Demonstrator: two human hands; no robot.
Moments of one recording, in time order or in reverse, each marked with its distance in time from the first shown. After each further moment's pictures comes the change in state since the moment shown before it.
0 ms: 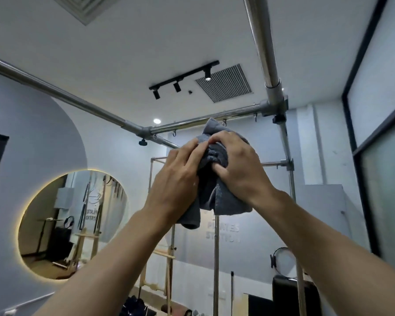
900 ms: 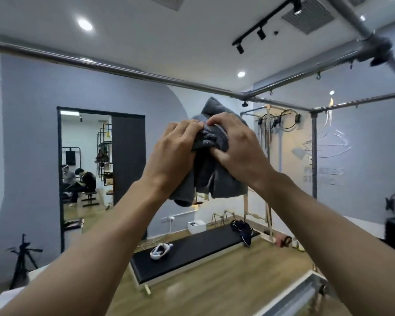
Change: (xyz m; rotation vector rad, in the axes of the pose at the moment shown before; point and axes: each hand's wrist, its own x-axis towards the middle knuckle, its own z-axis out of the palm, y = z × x) left_hand -0.083 0.097 -0.436 0.398 -0.292 -0.118; right_hand -0.068 -0.360 -0.107 0.591 -0.028 -0.023
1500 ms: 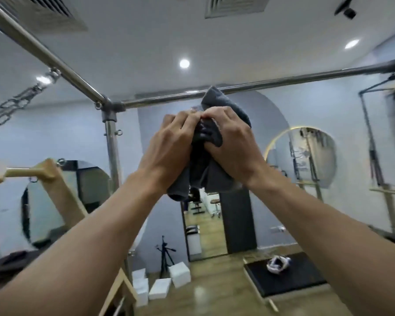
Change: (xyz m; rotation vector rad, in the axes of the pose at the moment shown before) left_hand -0.039 -0.182 -0.250 0.561 -0.179 0.002; right_hand 0.118 -0.232 0.193 0.451 0.208 -0.095
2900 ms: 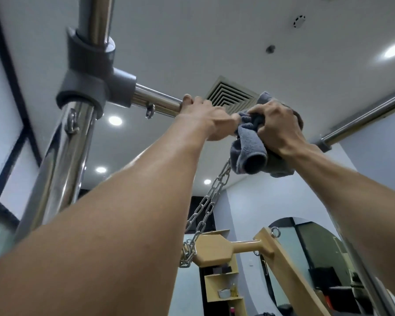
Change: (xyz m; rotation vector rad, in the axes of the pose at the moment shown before) left_hand 0.123 -0.224 -0.148 1.449 -0.569 -0.463; right_hand 0.267 -0.098 0.298 0.699 0.245 0.019
